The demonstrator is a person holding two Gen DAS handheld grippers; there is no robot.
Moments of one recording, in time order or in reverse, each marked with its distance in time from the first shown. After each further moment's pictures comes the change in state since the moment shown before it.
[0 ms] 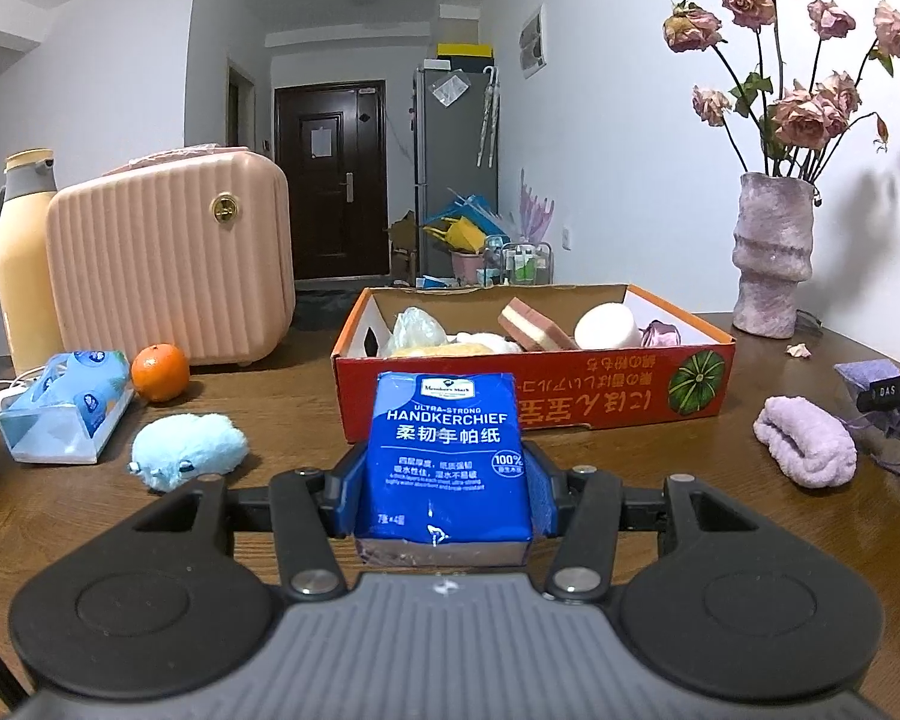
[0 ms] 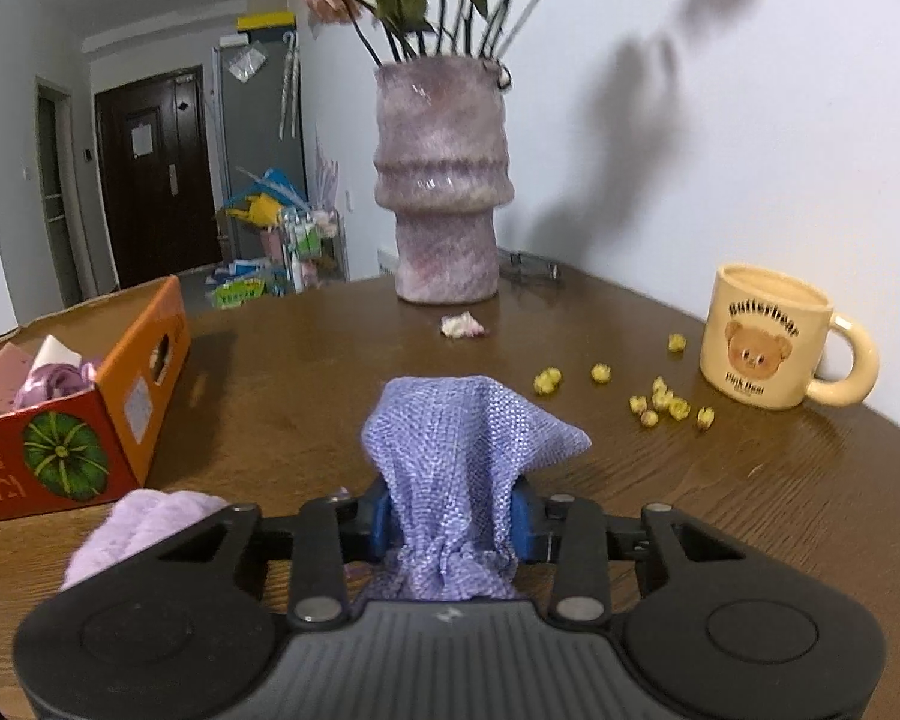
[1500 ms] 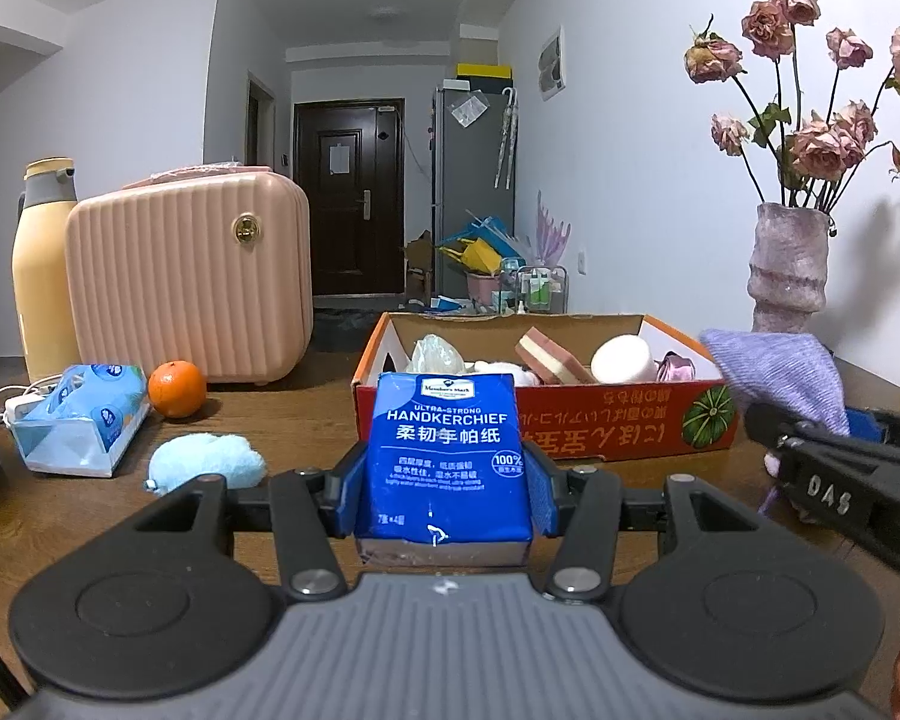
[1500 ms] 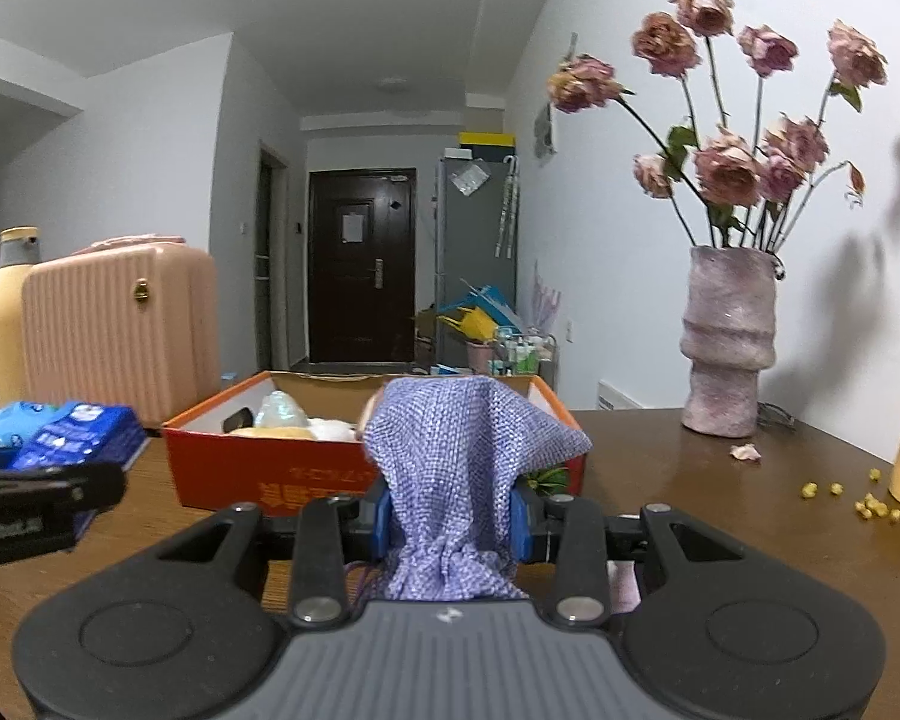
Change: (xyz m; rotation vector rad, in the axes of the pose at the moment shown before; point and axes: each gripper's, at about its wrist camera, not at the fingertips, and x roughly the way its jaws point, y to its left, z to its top) left arm -0.004 0.005 0.009 -0.030 -0.045 0.025; right arm -0.147 0.153 -0.051 -0.191 -0.272 0.363
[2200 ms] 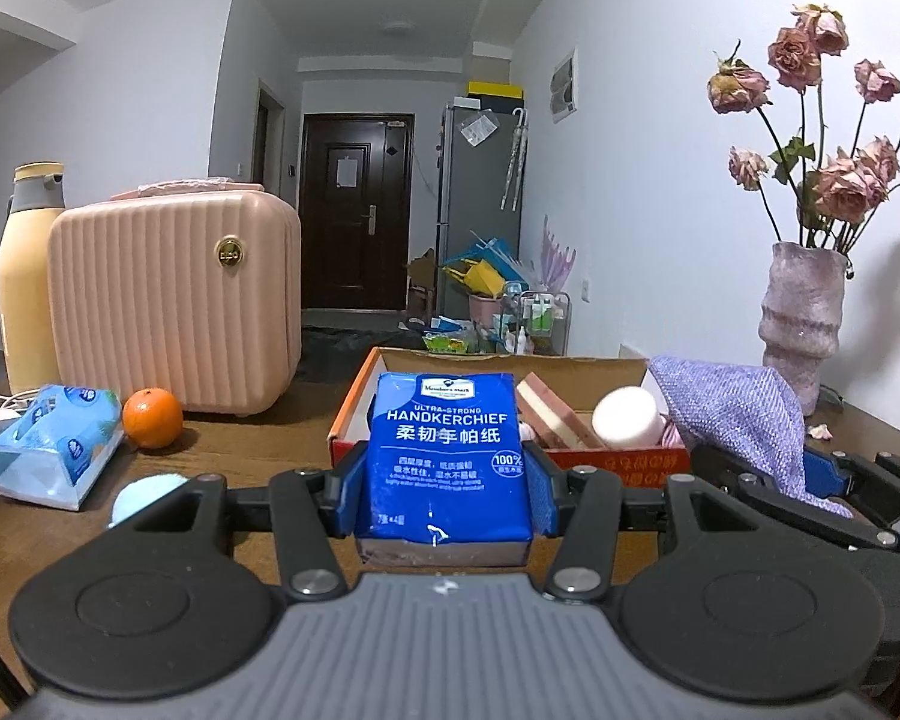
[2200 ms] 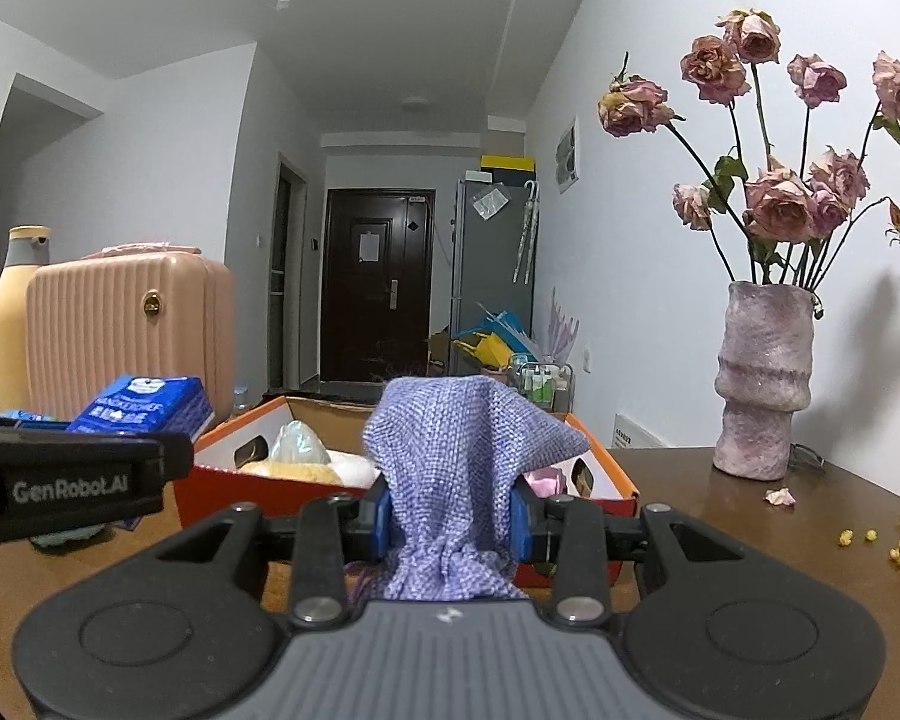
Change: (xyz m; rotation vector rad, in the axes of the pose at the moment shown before) left arm 0.035 -0.008 0.025 -0.045 -0.038 0.002; right arm 0.033 0.019 0.011 -0.036 -0.052 0.017
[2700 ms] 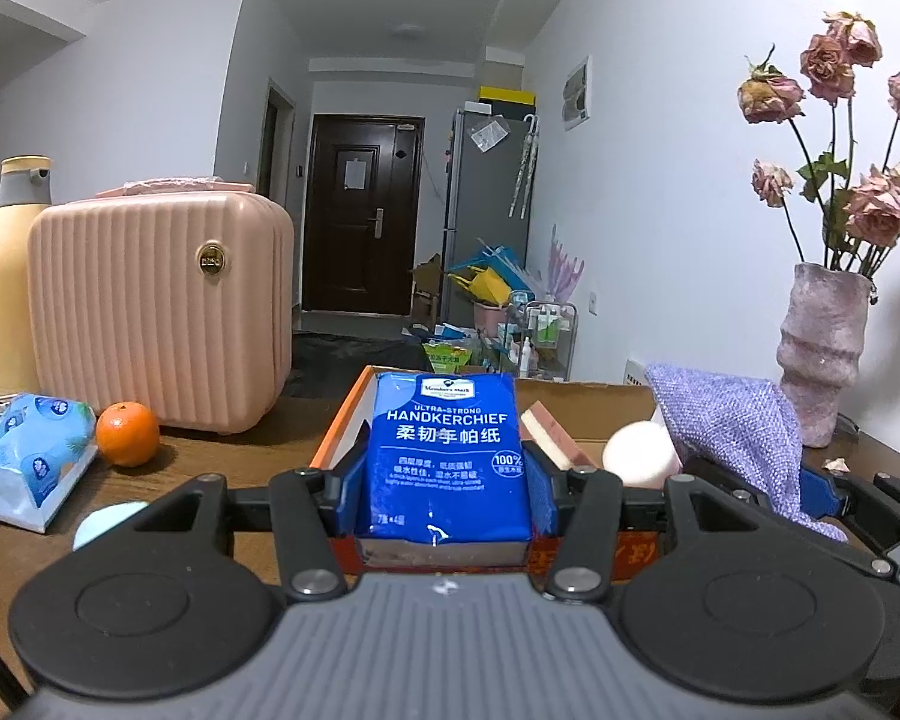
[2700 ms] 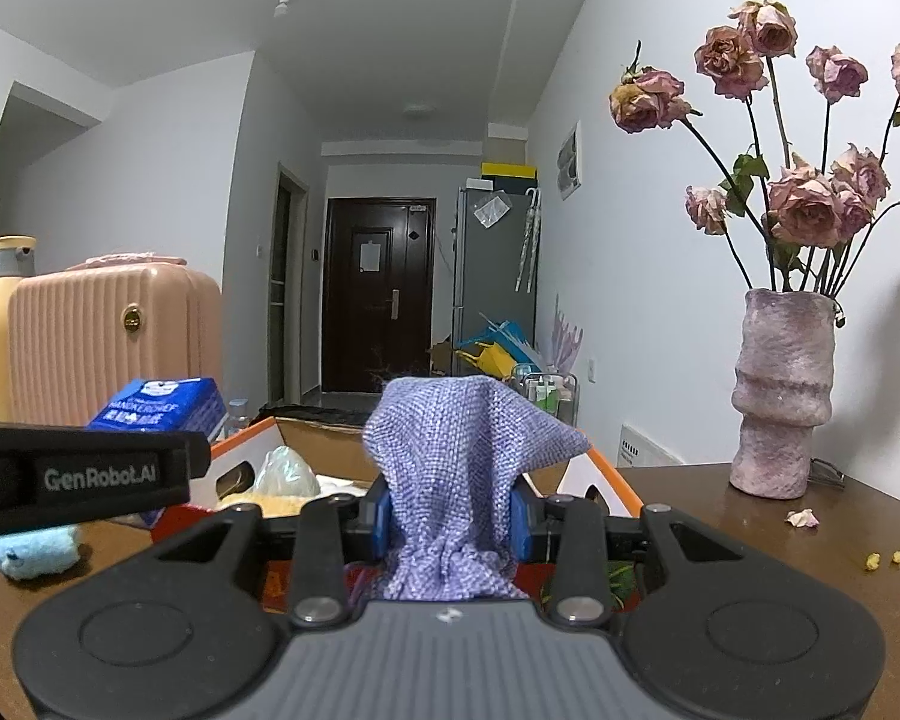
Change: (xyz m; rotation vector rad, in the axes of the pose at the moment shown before) left arm 0.039 -0.001 0.013 -0.034 -0.010 0.008; right arm 0.039 -0.003 0.010 0.009 -0.020 0.006
